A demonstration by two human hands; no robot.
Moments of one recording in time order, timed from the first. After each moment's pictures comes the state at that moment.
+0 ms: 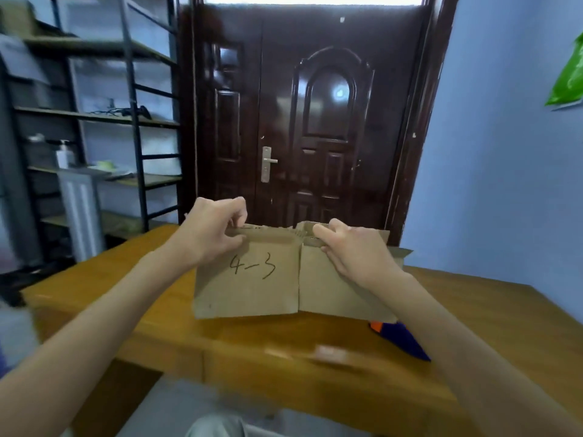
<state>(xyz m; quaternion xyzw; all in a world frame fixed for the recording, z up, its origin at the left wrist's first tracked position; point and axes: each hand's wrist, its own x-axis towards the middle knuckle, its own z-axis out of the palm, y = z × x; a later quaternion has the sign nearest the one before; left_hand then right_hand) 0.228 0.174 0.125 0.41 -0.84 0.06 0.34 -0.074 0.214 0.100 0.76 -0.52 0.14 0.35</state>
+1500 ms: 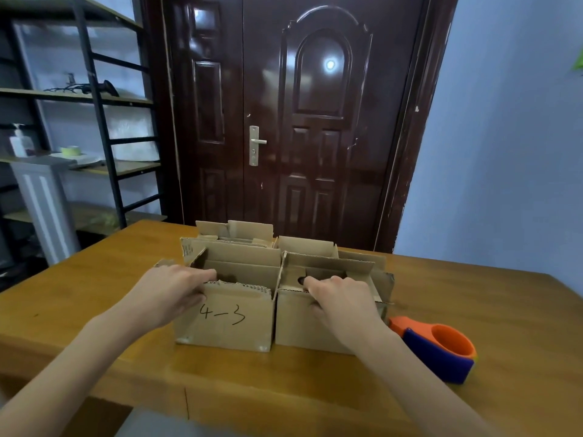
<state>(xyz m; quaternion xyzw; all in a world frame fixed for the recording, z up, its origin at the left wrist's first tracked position) 0.268 0.069 0.015 0.44 -0.88 0.14 0.11 -0.052 0.157 0.007 0.75 -0.63 0.10 0.19</state>
